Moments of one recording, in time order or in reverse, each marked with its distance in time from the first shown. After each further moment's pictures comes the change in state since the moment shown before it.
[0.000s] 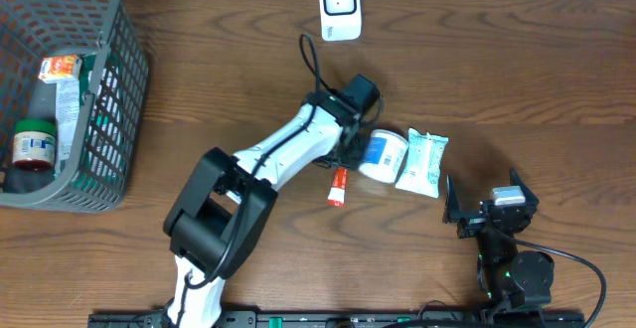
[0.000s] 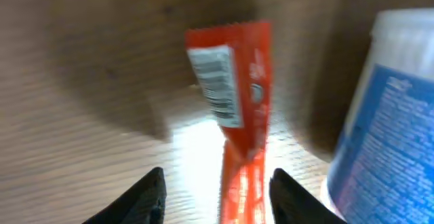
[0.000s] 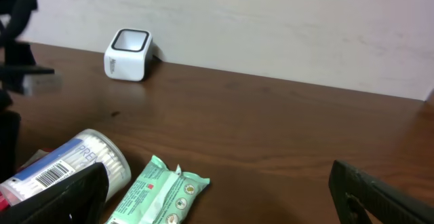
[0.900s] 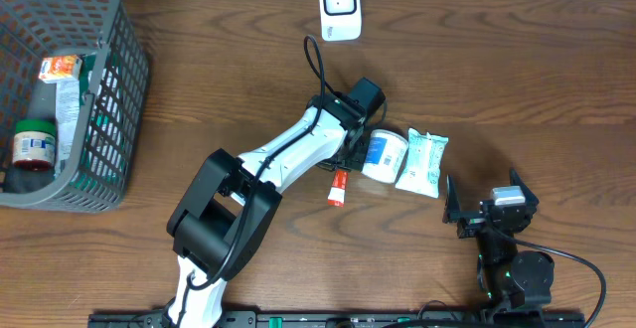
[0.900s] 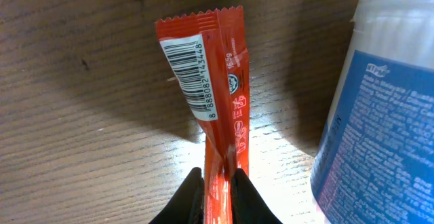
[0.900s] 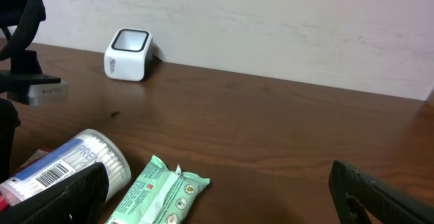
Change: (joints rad) left arm -0.037 0.012 0.000 0.000 0.000 -0.018; right arm 0.000 0.000 0.000 0.000 0.000 0.000
